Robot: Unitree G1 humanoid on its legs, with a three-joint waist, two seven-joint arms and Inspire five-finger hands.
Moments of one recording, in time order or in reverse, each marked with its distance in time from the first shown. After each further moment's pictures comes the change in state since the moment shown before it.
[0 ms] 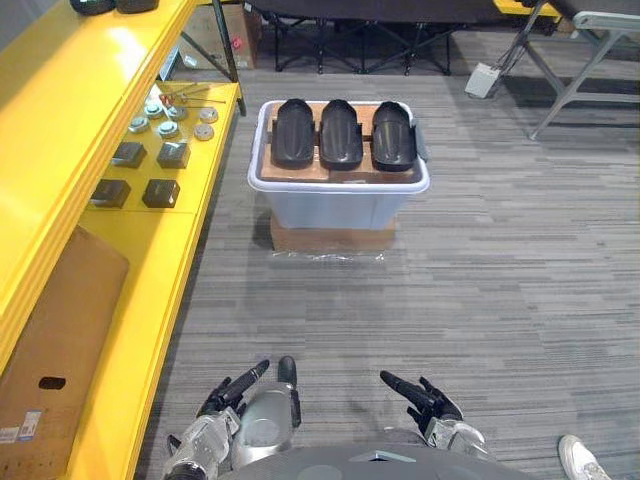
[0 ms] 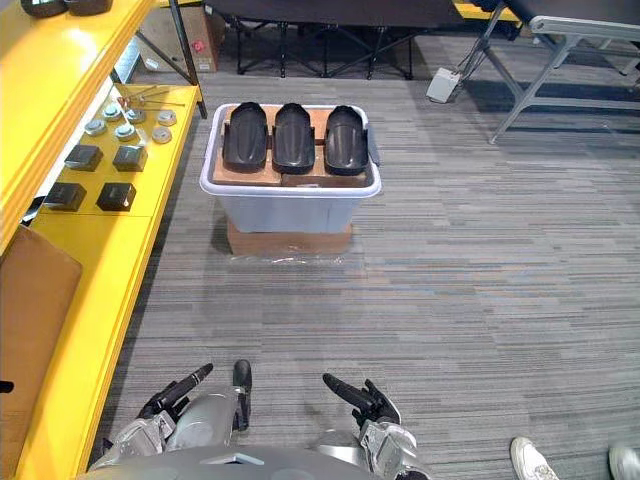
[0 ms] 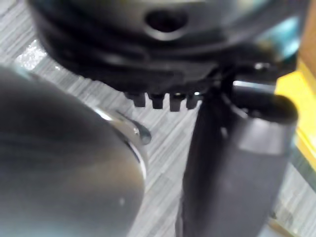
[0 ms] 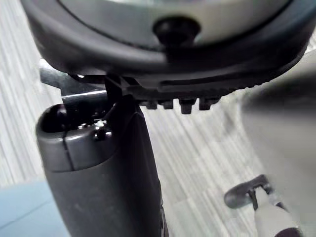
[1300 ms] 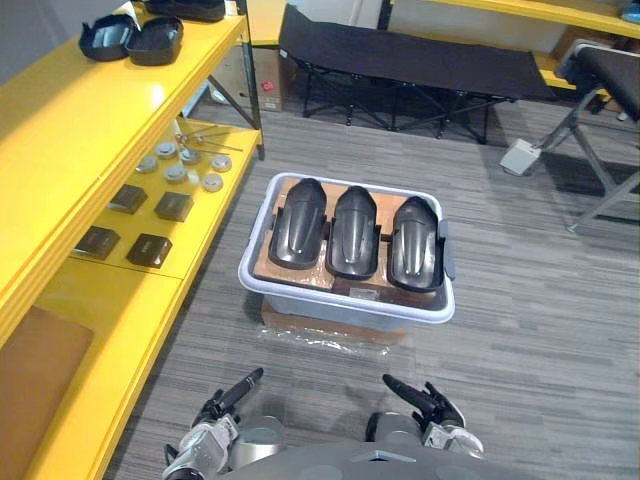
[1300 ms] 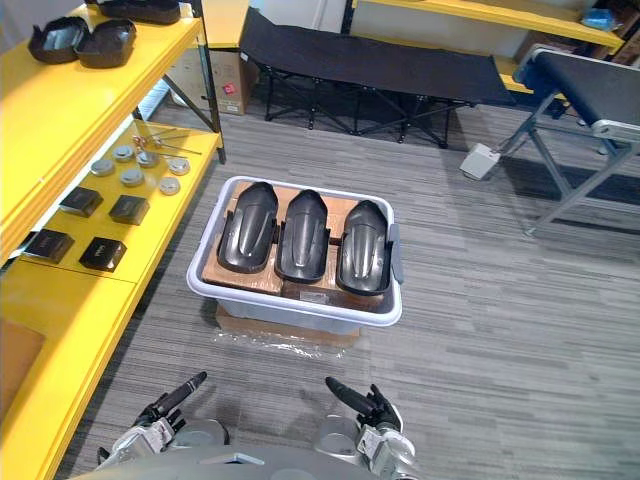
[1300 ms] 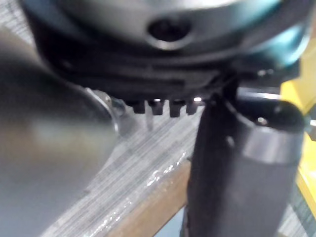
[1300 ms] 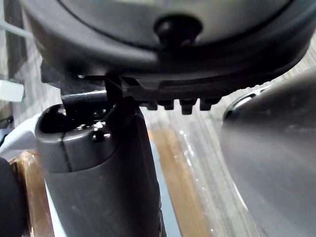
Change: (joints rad) left arm 0.015 -0.020 -0.065 0.016 -0.083 -0.049 0.066; right arm 0.021 -0.004 0.035 0.009 0.007 -0.075 -0.083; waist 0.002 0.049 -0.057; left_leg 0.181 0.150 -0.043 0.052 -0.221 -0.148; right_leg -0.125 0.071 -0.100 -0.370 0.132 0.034
